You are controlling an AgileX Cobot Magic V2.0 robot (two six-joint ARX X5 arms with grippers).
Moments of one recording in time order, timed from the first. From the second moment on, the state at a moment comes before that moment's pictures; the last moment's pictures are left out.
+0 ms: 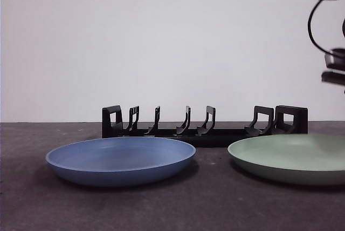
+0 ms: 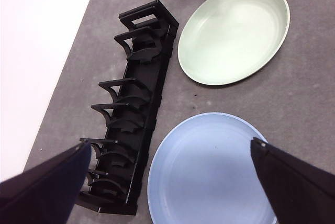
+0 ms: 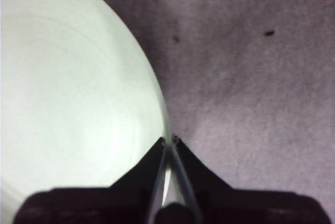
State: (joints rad) left arm -0.78 0.91 0.89 -0.48 0.02 0.76; right arm -0.03 1.64 1.09 -0.86 -0.19 -0.04
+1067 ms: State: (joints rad) left arm -0.86 0.98 0.89 -0.25 -0.13 1.31; right arm 0.25 1.46 1.75 -1.26 -0.32 -0.03
